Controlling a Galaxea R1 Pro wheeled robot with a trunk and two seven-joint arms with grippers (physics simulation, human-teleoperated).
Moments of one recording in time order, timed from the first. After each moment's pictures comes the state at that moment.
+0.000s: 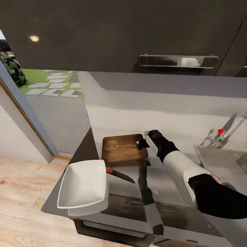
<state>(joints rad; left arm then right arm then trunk) -0.06 0.07 0.86 -0.02 -0.67 0.11 0.05 -1.23 0.13 0.21 -0.43 -0.20 0.77 -0.17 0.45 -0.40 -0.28</state>
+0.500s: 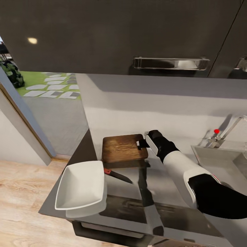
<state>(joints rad) -0.06 0.07 0.86 -0.02 -0.67 0.11 0.05 -1.23 0.13 0.21 -0.43 -0.20 0.77 -0.18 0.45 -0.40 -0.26</state>
